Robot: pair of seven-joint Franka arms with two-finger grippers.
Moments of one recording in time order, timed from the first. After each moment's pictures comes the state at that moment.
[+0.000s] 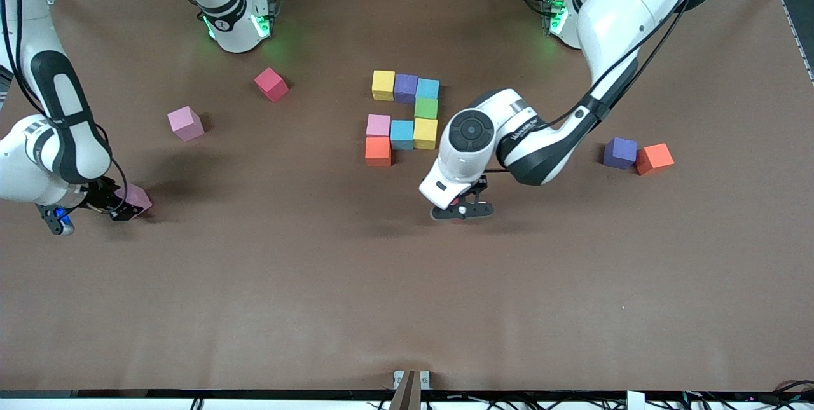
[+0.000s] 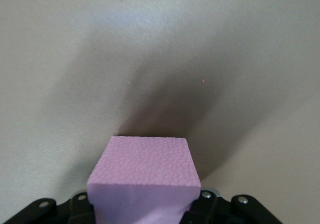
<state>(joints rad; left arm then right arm) -0.14 0.79 -0.71 -1.47 0.52 2.08 -0.99 -0.30 0.58 -0.09 -1.89 0.12 2.32 0.38</state>
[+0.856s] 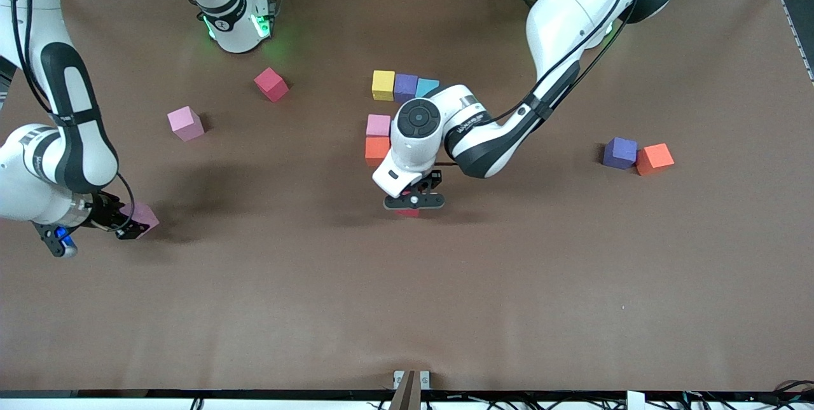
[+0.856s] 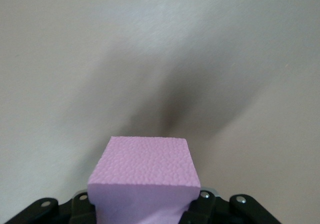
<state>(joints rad) -0.39 0.89 -0.57 -1.29 0.46 2.14 -1.03 -0.16 0.55 -0.08 -1.74 0.13 2.17 0.51</state>
